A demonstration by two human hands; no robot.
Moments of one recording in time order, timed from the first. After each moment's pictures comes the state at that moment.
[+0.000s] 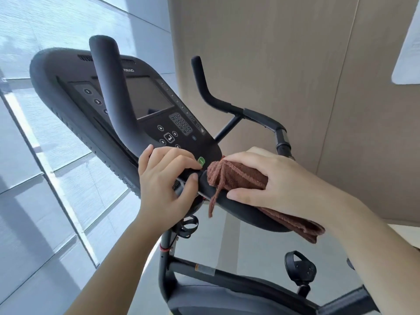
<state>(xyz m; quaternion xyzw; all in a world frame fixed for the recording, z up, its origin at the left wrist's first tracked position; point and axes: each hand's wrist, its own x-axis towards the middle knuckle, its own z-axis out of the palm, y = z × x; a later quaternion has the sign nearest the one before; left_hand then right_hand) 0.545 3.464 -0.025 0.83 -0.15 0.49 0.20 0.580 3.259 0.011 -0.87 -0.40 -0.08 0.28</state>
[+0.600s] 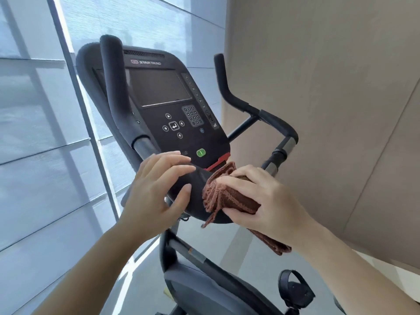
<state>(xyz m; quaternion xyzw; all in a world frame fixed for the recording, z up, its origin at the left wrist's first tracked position) 0.516 3.362 -0.038 0.89 -0.05 0.44 0.10 0.628 3.171 -0.036 -0.72 -0.59 -0.21 0.29</state>
